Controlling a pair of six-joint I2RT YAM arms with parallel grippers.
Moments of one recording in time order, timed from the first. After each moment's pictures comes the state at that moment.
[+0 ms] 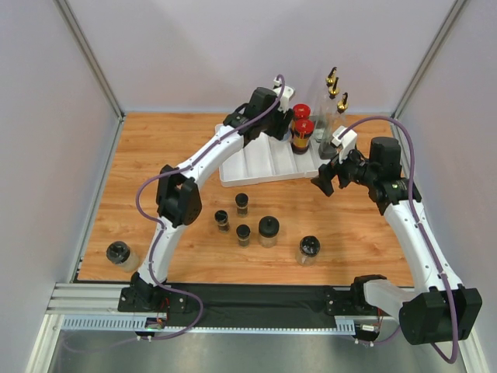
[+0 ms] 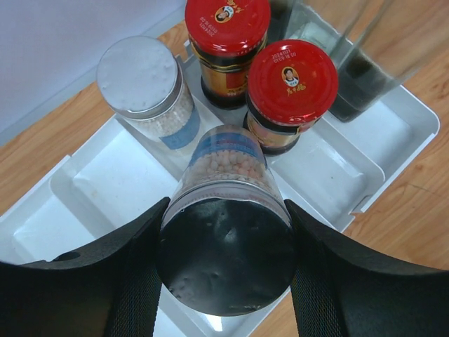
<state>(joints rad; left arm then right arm) -0.64 2.31 2.30 -0.51 0.02 0.02 0.10 1.10 1.03 -0.46 -0.62 -0.41</state>
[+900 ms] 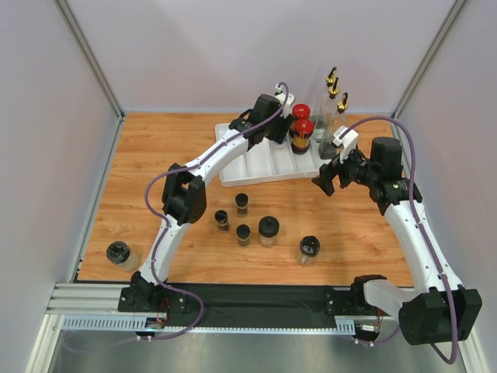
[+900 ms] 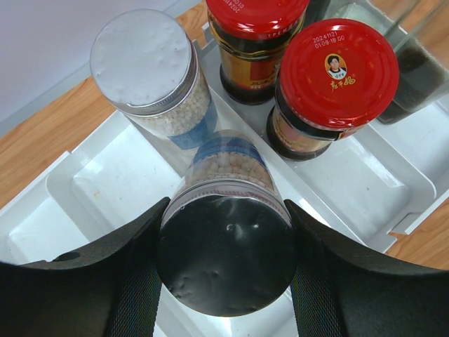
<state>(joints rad) -0.64 2.39 2.30 -0.44 -0.05 0.03 0.09 1.10 1.03 -0.46 -0.61 -0.42</state>
